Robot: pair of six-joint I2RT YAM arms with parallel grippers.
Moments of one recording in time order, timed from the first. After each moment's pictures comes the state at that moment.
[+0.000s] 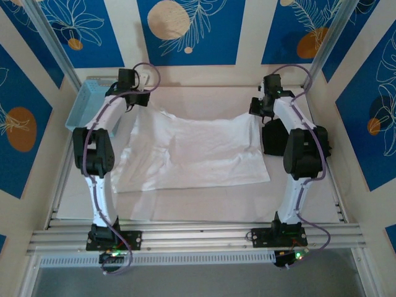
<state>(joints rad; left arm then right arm) -0.11 2.05 1.76 -0.45 0.11 0.13 0.04 1.96 1.64 -0.70 -0.12 0.22</state>
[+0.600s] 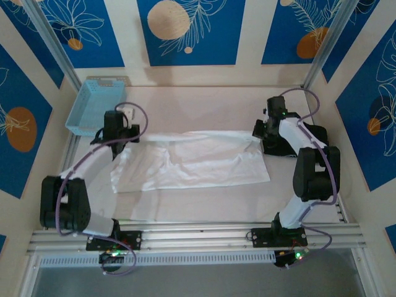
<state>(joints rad) -0.11 1.39 0.85 -0.12 0.06 -0.08 0.03 1.69 1.20 -0.67 -0.11 0.33</state>
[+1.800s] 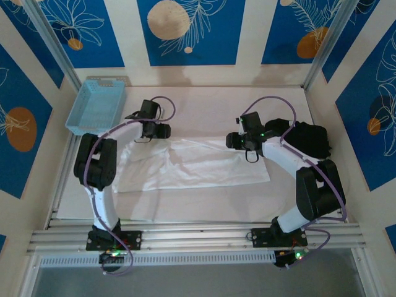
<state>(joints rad) -0.30 1.95 1.35 -0.43 0.08 -0.21 0.34 1.52 0.97 -0.38 -0.07 0.34</state>
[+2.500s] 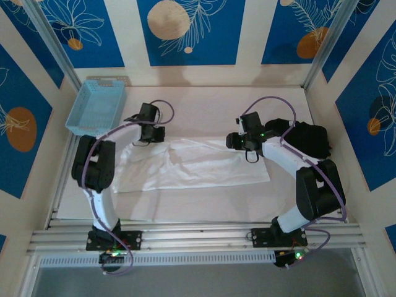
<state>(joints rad) -0.32 1.78 1.19 -0.42 0.05 -0.22 0.34 1.52 0.97 -0.39 -0.07 0.33</state>
